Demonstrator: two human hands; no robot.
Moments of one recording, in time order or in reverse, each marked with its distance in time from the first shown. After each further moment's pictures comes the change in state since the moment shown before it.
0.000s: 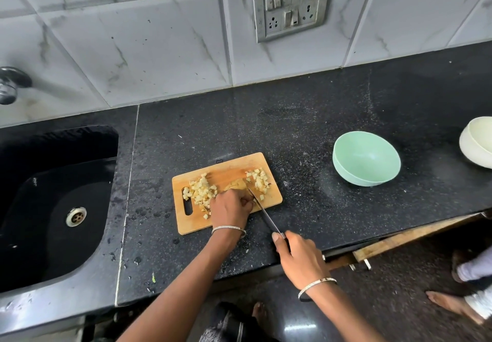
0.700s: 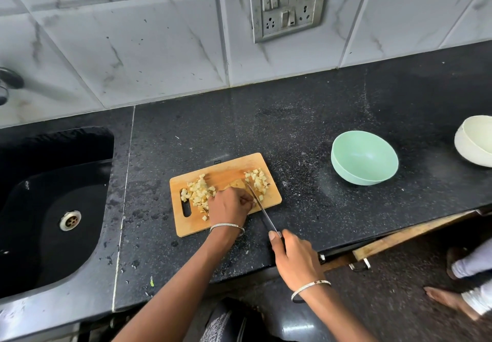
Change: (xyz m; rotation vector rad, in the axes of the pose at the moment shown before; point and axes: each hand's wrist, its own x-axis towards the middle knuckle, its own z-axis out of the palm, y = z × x) left_hand 0.006 -0.001 -0.004 0.035 -0.049 0.016; right_hand -0.002 -0.011 0.008 0.007 0.060 -0.017
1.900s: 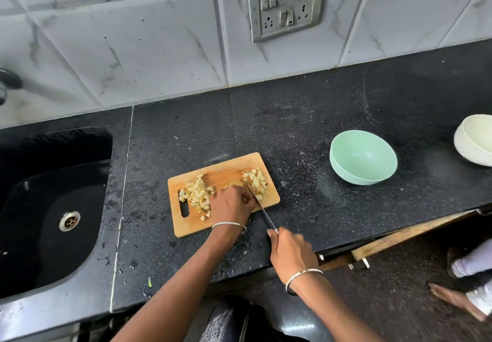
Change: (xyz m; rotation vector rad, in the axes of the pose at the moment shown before) left_hand 0.001 0.011 0.001 0.042 -0.008 -0.013; right_hand 0.008 -0.009 -0.001 -0.176 0.003 0.076
